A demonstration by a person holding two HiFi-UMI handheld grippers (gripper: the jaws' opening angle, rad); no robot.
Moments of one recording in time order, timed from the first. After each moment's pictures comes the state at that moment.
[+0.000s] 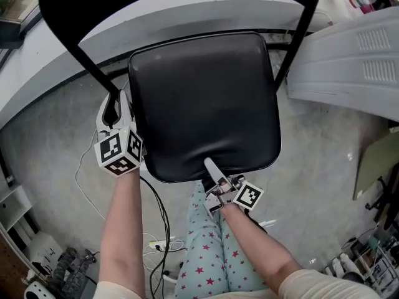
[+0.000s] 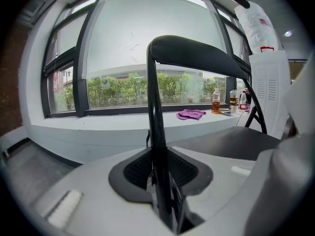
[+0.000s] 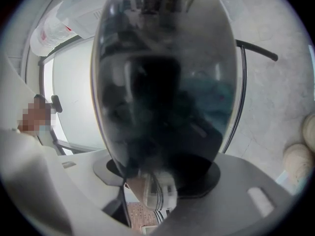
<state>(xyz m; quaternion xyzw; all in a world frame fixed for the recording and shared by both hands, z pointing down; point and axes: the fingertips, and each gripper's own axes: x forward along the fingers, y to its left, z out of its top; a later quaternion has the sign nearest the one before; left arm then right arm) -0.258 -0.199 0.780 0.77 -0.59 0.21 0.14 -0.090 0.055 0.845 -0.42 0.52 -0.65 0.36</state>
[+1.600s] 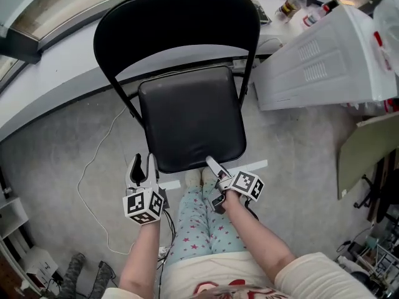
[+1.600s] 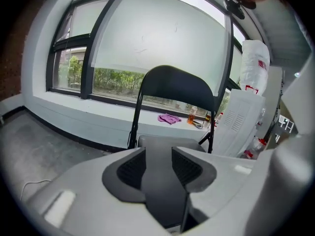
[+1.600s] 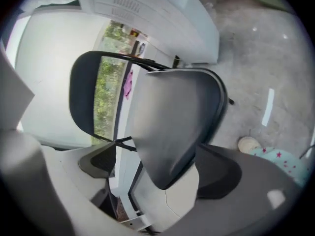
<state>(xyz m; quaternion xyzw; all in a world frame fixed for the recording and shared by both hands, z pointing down) -0.235 -0.023 0.677 0.78 -0.54 0.17 0.27 -0.035 0.097 0.780 -0.54 0.43 -0.71 0.16</state>
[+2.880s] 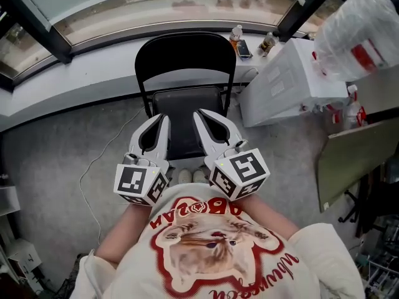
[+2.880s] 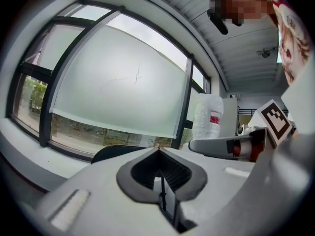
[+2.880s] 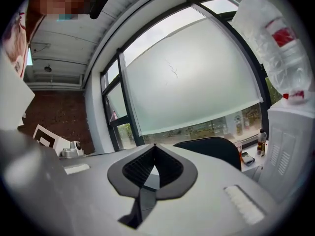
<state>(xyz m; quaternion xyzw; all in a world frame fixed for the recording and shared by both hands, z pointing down) -0.155 -0.007 0.318 0.90 -0.41 0.00 0.14 -0.083 0.010 0.311 -0.54 0.82 -0.18 0.00</state>
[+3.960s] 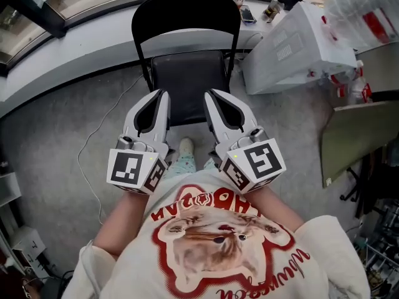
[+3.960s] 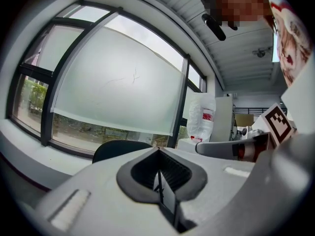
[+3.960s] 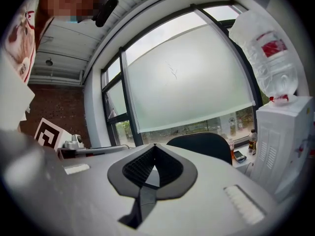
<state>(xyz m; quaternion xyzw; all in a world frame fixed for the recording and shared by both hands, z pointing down) -0.164 0.040 0.328 0.91 -0.39 0.01 0.13 -0.080 0.071 0.328 -0.56 0.81 -0.16 -0.01</state>
